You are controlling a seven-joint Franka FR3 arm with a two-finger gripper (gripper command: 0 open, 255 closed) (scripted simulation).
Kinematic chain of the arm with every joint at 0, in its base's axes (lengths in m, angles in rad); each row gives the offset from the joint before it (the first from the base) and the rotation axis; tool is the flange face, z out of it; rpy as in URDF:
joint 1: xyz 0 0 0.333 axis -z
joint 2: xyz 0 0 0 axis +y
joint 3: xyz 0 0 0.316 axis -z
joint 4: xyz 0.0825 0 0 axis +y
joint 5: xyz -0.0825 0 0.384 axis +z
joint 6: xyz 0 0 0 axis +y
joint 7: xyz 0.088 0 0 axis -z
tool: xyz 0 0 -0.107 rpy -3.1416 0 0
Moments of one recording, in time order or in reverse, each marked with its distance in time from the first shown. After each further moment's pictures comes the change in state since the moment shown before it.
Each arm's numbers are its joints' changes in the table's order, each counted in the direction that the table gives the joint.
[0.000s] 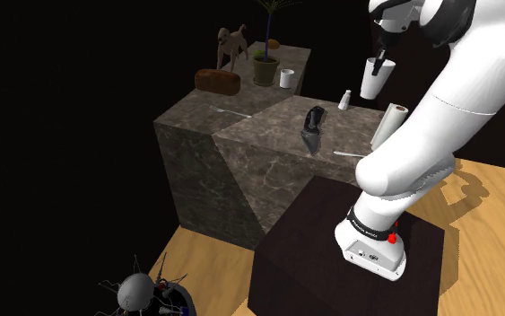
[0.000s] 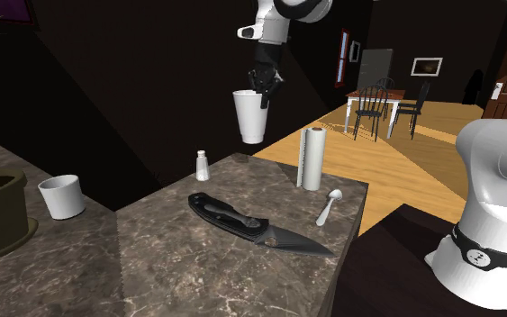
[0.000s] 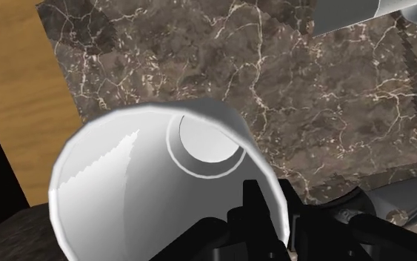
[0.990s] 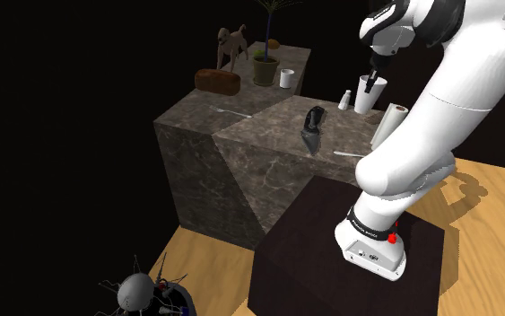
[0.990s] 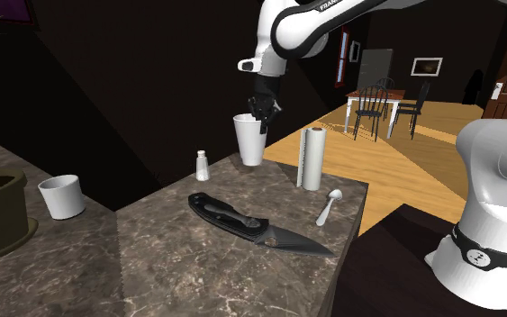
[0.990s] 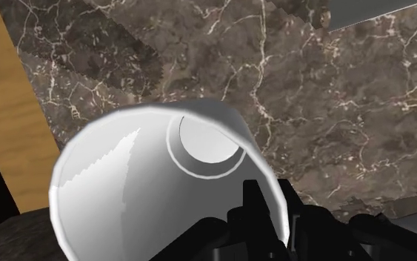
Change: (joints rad) arm 0.006 0.045 0.010 0.159 0.022 -0.198 -0.011
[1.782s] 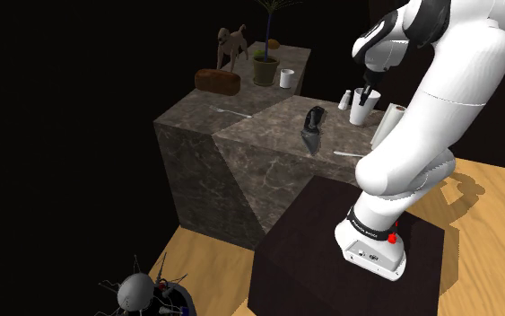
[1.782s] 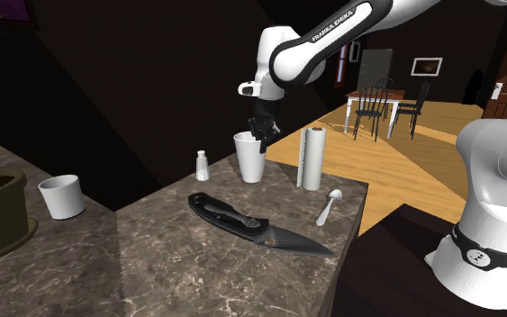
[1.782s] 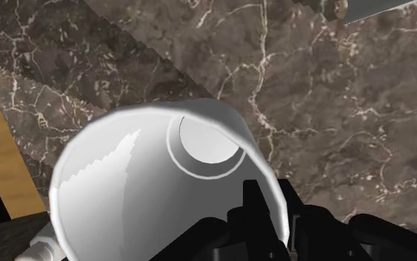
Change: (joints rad) arm 0.004 0.068 0.003 0.099 0.043 -0.157 -0.023
